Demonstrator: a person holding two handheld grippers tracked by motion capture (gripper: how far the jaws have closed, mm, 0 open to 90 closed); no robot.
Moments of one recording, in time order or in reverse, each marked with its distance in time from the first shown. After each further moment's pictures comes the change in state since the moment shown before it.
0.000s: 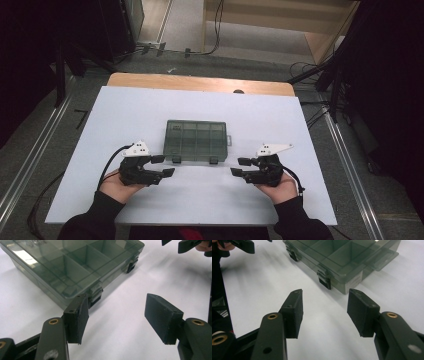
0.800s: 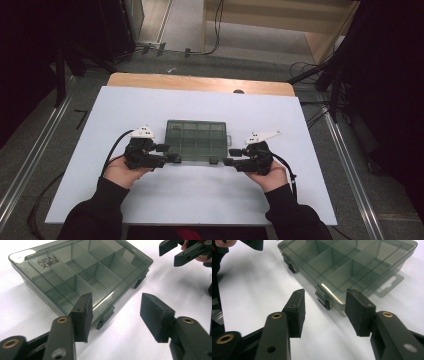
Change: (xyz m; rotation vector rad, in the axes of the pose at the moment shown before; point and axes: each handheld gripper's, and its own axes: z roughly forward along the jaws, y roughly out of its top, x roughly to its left) left arm 0.016 0.036 0.009 0.020 -0.013 -0.040; right arm -0.002 0.035 0.020 0.035 0.004 -0.020
